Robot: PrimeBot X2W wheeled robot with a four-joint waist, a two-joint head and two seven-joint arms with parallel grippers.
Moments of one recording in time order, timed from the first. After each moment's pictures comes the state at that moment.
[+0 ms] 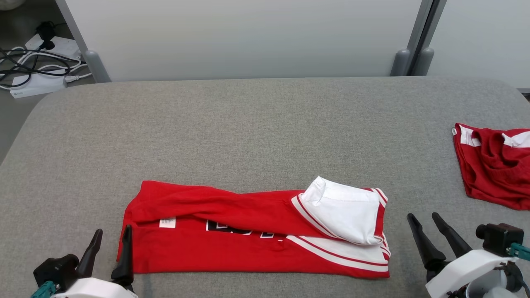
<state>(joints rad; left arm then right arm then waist) -0.04 0.24 -0.12 0.40 -0.54 -0.03 -0.25 -0.21 -0.39 0.49 0.46 0.85 0.13 -0.25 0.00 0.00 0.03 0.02</state>
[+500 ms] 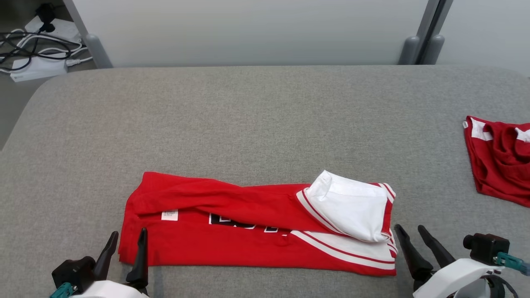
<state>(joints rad) -0.03 0.13 -0.02 0.43 -0.39 -0.11 -0.25 -0.17 -0.34 0.50 0.47 0.90 0.13 -0.25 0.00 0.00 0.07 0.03</state>
